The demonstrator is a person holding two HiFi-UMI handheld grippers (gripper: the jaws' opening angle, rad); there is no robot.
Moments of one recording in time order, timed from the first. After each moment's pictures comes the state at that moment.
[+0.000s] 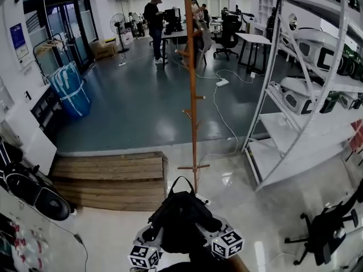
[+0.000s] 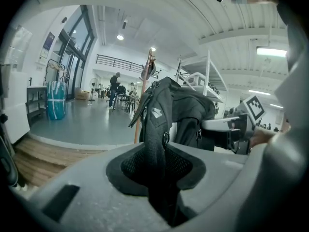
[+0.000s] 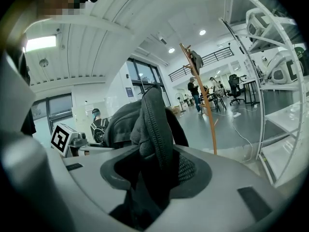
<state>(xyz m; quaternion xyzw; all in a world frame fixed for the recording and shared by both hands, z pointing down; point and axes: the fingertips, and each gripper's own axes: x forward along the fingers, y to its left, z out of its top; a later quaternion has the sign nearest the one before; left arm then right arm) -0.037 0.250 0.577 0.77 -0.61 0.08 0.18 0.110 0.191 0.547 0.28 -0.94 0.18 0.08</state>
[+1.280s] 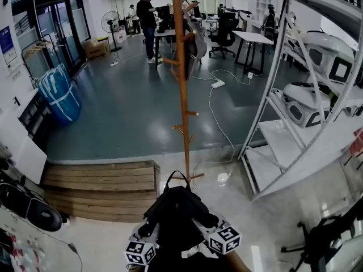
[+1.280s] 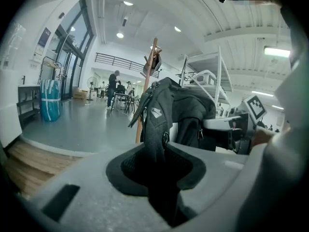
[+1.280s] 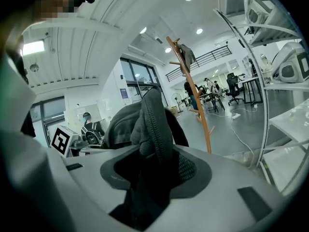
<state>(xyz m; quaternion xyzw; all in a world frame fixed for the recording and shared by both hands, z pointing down) -0.050 0.069 0.579 0.77 -0.61 0.08 0.19 0.099 0.011 0.546 0.29 -0.93 0.19 0.08</state>
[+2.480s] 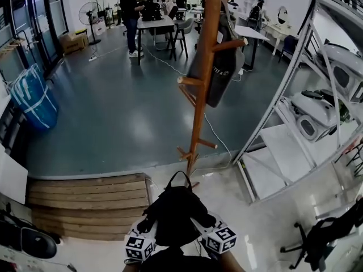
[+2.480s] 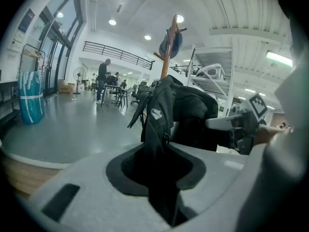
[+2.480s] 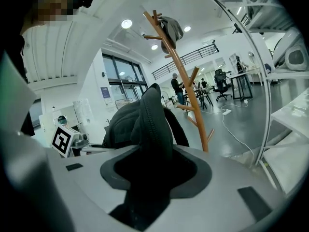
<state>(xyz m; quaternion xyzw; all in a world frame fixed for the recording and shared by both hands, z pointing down) -0.174 -0.163 0.634 0.80 -0.54 0.12 0.22 -0.016 -0.196 0.598 0.36 -0.90 0.23 0.08</state>
